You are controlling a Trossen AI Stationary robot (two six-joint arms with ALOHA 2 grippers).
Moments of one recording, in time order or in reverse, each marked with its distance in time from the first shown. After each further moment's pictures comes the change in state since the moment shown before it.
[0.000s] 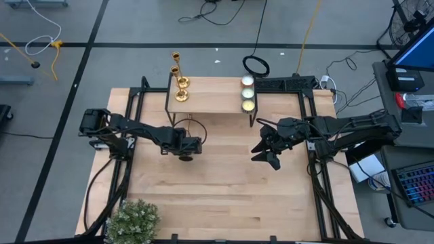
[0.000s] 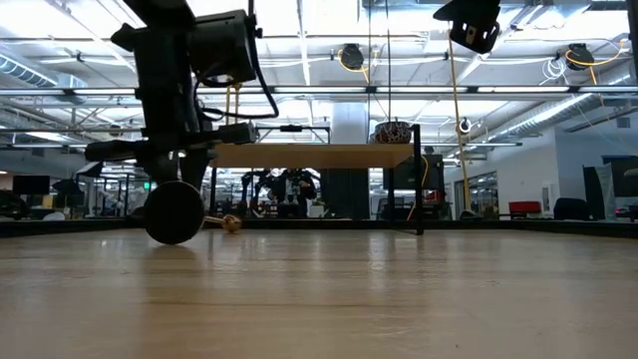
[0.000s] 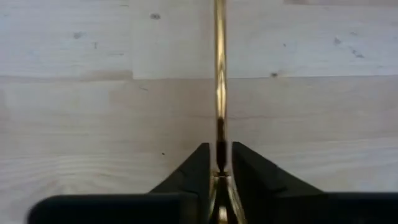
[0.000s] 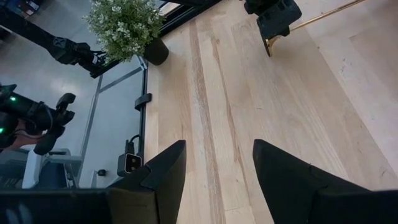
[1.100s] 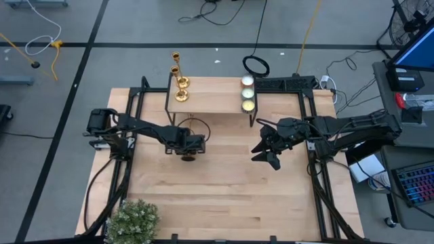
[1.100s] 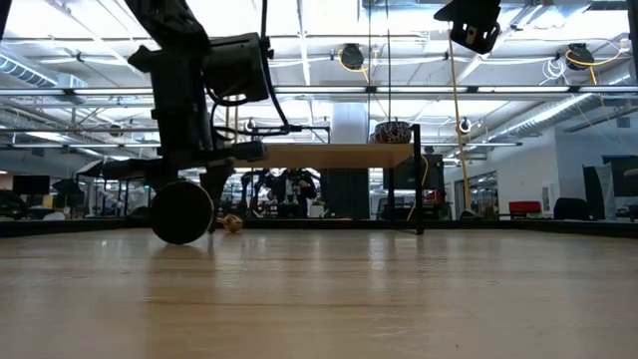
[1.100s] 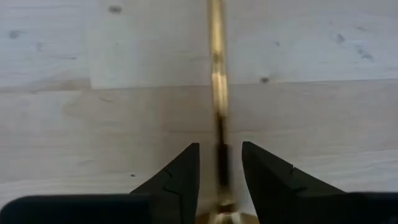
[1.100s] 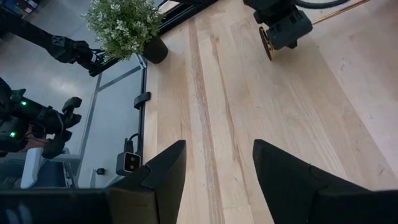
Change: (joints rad) left arm 0.048 0.079 0.002 0.090 0.057 0.053; right arm 0.000 0.000 0.000 -0.005 0.000 -0.005
